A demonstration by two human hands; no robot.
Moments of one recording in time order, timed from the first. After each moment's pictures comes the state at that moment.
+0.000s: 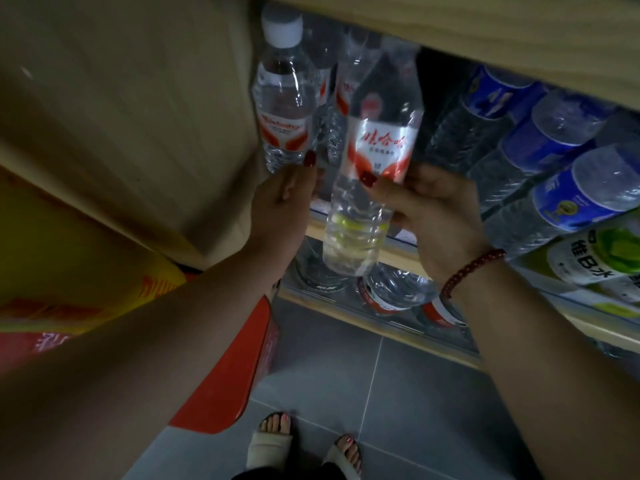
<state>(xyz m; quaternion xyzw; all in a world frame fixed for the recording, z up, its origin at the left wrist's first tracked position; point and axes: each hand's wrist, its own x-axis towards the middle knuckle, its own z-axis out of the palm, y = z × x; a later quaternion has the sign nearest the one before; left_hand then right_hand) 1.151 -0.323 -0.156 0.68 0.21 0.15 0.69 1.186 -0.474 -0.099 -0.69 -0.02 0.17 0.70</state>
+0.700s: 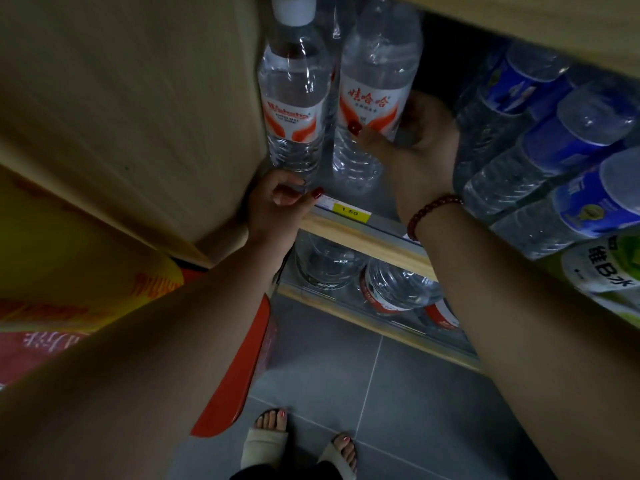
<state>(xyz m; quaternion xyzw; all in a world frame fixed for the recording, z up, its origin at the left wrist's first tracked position) 1.170 -0.304 -0.218 0.66 0.25 0.18 0.69 1.245 -0.434 -0.128 -0.77 -0.08 -0.01 0.64</state>
